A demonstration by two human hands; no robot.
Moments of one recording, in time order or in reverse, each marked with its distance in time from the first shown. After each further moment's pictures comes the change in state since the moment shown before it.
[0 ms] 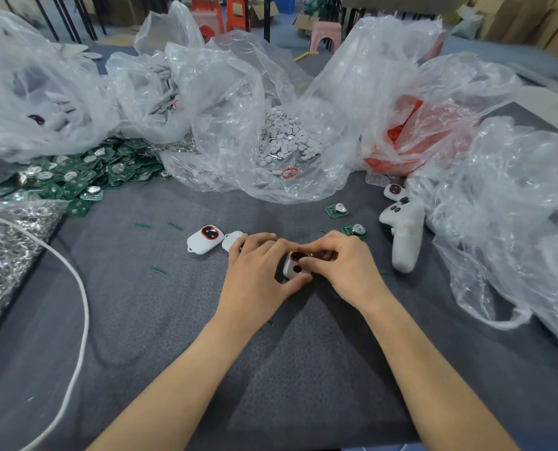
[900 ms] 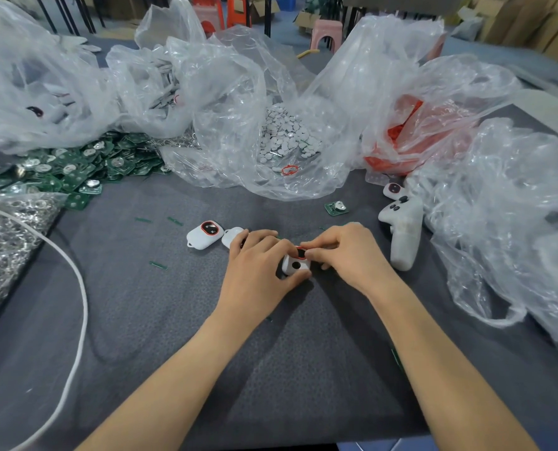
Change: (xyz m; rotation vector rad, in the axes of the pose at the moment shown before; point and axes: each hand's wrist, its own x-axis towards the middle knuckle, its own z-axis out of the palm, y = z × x) left_hand 0.000 -0.001 0.006 0.059 0.029 0.015; right_hand 0.012 -0.006 -0.011 -0.107 -0.124 0.064
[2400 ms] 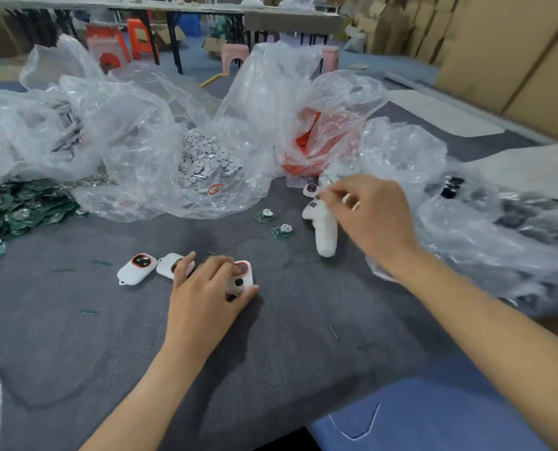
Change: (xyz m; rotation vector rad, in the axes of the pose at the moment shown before) left_hand -0.009 0.007 -0.001 0.038 0.065 0.211; right_hand -0.067 -0.015 -0.096 -0.399 0.676 -0.208
